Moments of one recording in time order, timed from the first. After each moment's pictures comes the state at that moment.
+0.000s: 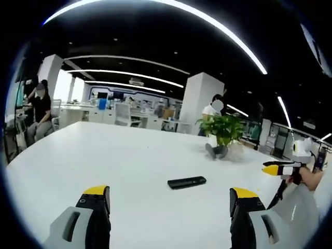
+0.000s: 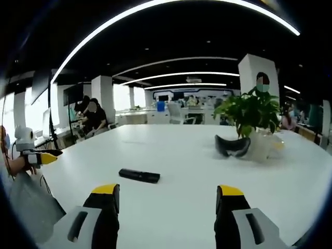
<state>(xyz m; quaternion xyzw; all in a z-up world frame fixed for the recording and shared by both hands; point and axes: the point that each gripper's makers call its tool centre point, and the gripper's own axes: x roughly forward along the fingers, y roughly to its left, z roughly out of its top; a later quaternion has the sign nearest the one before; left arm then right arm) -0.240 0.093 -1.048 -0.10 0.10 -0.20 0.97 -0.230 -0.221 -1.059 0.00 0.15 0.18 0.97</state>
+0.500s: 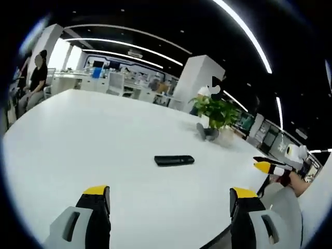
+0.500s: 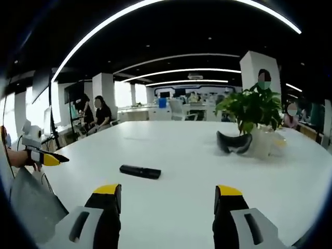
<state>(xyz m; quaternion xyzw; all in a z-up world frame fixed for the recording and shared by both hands) -0.236 0.069 -1.098 -0.10 0.27 -0.27 0.92 -0.230 -0.221 -1.069 -0.01 0.17 0.19 0.97</state>
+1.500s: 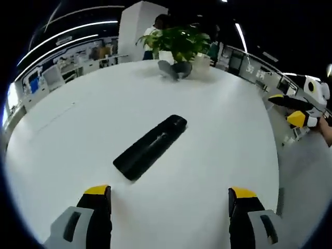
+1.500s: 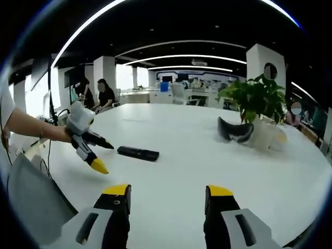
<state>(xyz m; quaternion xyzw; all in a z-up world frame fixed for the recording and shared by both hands) -0.131 -0.027 -1.187 0.14 0.37 -0.43 0.81 -0.236 -0.226 -1.091 -0.04 0.23 0.19 0.95</state>
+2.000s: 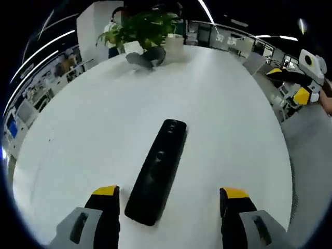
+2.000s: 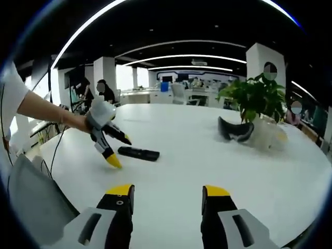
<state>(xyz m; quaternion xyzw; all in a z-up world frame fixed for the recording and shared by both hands) -0.091 -0.051 -1.194 0.28 0.38 -0.52 0.71 -0.237 -0.228 -1.092 -0.04 0.23 0.19 0.95</state>
